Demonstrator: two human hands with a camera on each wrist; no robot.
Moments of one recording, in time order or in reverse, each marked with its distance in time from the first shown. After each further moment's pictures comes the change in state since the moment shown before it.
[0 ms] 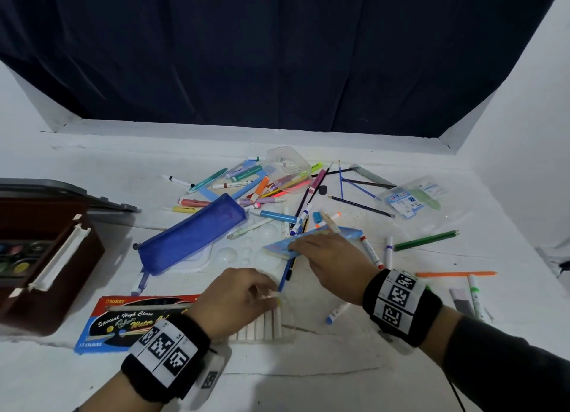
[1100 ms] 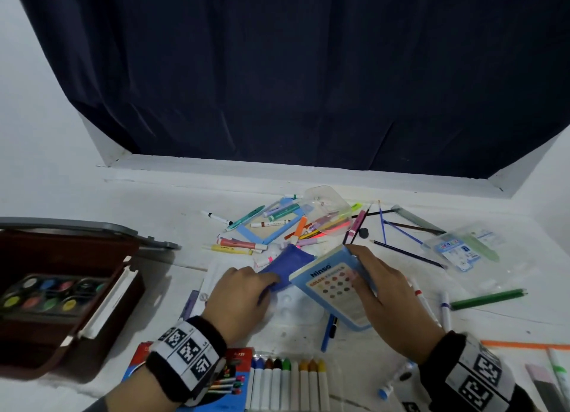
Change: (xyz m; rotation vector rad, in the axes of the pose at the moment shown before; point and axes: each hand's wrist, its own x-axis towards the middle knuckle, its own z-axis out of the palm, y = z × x) left_hand 0.036 -0.049 -0.064 0.507 0.363 0.141; right_hand 0.026 -0.024 -0.032 0.457 0.275 0.290
